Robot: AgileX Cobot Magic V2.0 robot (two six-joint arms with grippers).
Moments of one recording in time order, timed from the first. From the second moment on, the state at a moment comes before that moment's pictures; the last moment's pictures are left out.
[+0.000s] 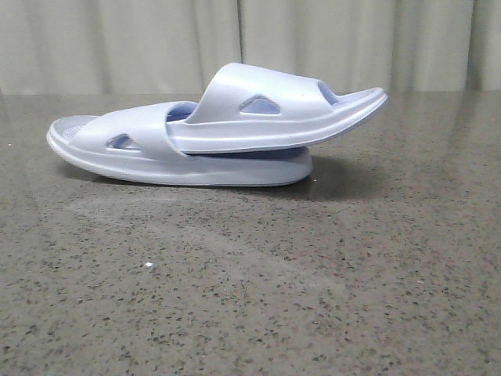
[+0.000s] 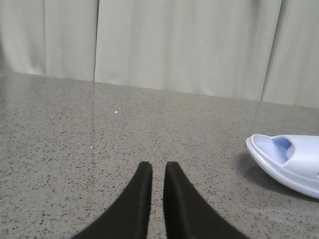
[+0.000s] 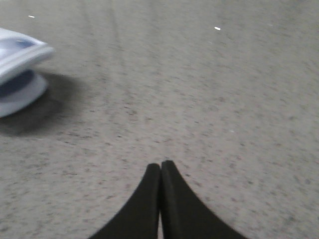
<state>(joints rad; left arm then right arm) -0.05 0.02 0.00 -0.06 0.05 -0.07 0.02 0.38 -0.18 0.48 0.27 -0.42</state>
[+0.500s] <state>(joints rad) -0.05 0.02 0.00 -0.06 0.05 -0.07 0.01 0.03 0.01 -0.04 0.12 0.08</state>
